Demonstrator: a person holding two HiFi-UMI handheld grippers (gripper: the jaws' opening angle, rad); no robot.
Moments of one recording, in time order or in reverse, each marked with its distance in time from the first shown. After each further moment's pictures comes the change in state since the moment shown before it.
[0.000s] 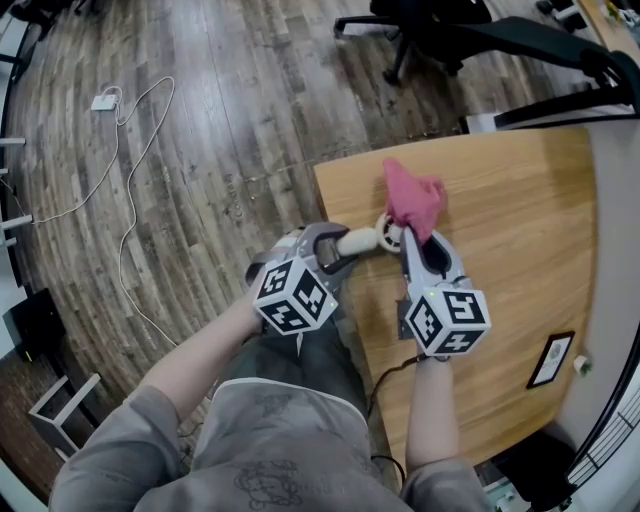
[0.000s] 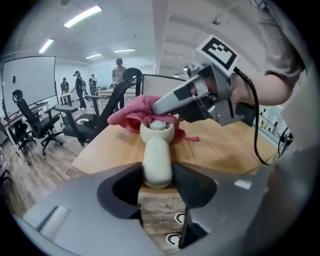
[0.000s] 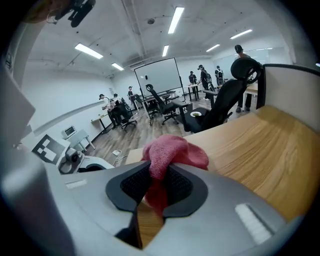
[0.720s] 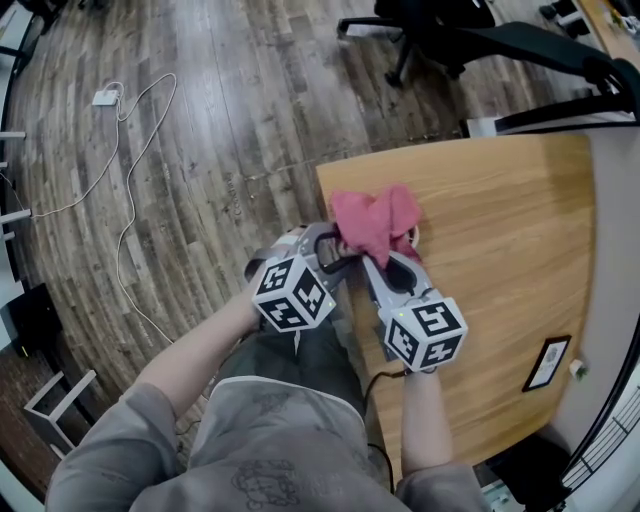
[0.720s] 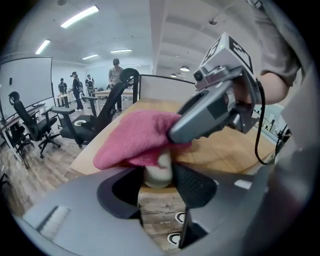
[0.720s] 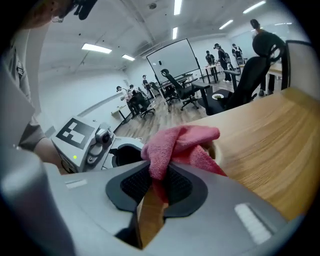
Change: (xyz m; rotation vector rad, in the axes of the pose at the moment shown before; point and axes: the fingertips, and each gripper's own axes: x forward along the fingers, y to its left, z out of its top) left arm -0.001 -0.001 -0.001 0.026 -0.003 -0.023; right arm 0.000 0.067 -0.044 -0.013 0.166 0.235
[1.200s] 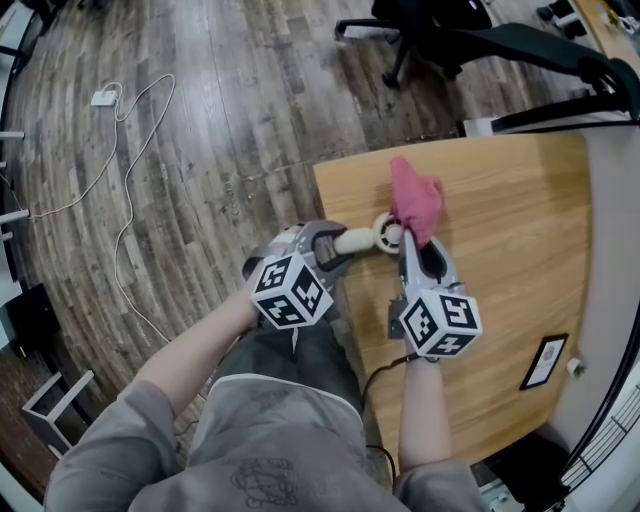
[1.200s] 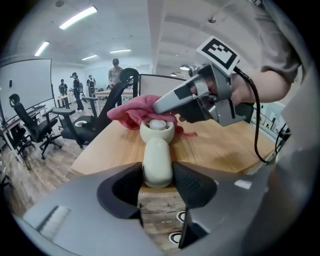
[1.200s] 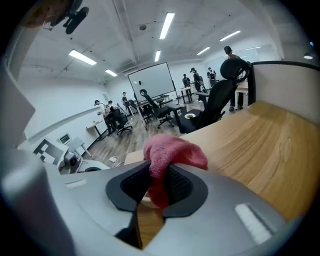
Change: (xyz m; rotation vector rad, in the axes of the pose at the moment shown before) left arm 0.000 0.001 0.000 0.013 0.007 0.012; right arm -0.031 -0.069 0.038 0.085 -0.230 -0.281
